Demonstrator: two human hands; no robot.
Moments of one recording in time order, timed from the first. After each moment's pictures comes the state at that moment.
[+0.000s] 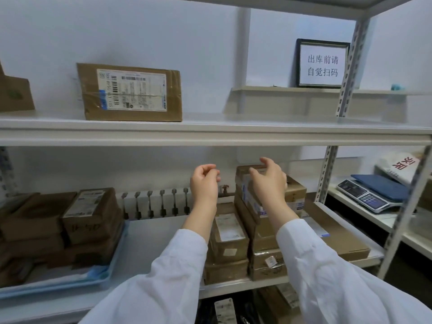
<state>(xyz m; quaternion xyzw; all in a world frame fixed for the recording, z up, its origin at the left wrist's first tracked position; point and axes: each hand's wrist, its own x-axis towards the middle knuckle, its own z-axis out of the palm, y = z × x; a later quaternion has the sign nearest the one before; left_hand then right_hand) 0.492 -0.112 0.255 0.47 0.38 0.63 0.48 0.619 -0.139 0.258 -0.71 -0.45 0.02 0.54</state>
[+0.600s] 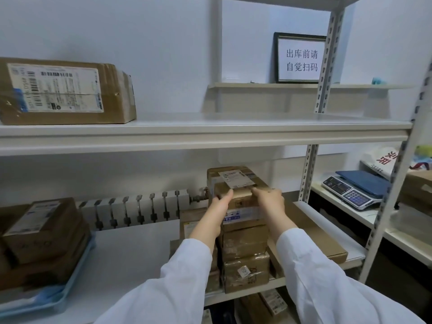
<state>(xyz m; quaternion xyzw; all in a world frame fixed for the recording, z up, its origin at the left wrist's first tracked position) 0.614 -0.091 0.205 0.51 0.49 0.32 0.63 0.738 -0.120 0.213 -0.75 -0.27 0.25 0.56</state>
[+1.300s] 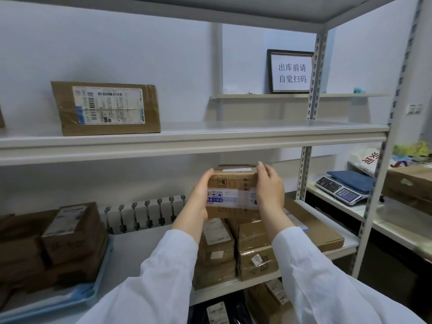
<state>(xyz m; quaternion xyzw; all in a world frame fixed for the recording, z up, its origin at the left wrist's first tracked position) 0.509 -0.112 0.254 0.47 0.42 0.37 0.68 0.632 -0.186 0.264 -0.68 -0.34 0.10 0.64</state>
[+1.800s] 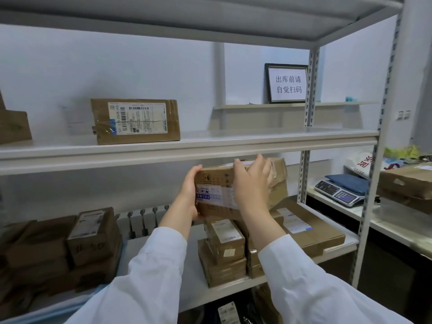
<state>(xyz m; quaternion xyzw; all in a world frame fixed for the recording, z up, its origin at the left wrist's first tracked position) 0.434 -0.132 0.284 0.49 0.39 0.37 0.68 0.521 -0.236 0.305 -0.67 -0.41 0.03 0.62</state>
